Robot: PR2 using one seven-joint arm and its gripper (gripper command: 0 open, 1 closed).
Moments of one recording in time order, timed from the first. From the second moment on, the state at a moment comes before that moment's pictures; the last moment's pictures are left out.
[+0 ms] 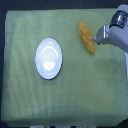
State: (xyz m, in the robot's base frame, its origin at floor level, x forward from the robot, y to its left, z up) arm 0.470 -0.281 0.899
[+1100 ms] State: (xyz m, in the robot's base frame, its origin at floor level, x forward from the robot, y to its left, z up) arm 0.506 -0.247 0.885
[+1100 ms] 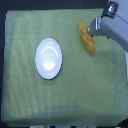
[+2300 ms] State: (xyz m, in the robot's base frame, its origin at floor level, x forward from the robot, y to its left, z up) arm 0.581 -0.165 0.783
